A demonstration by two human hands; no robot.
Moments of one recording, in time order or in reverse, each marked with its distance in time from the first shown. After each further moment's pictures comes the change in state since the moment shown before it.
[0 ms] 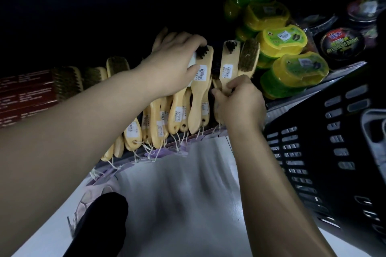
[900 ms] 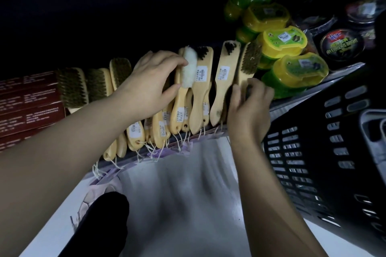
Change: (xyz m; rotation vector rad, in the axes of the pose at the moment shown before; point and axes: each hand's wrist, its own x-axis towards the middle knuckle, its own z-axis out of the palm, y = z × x) left_hand -0.049 -0.021 -0.001 -0.077 0.020 -0.010; right_hand -0.012 0.025 0.013 0.121 0.273 -0.077
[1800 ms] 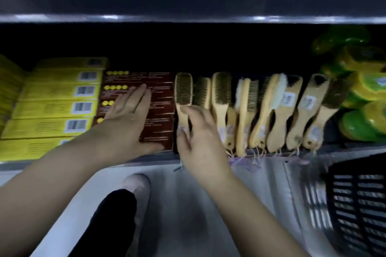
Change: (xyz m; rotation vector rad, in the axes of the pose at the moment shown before) left_hand -0.174 -0.090 -0.079 0.192 -0.296 -0.485; right_hand -0.142 -0.156 0.019 0.333 -0.775 -0.564
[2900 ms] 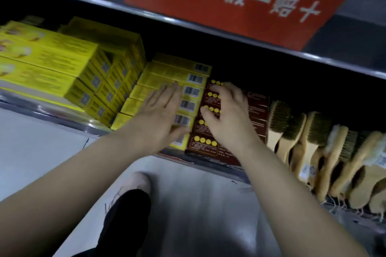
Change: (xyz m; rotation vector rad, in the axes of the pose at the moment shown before) left_hand -0.060 -0.114 -0.003 -0.090 0.184 -0.153; right_hand 0.075 -0.091 0.086 -0.256 -0.184 -0.144
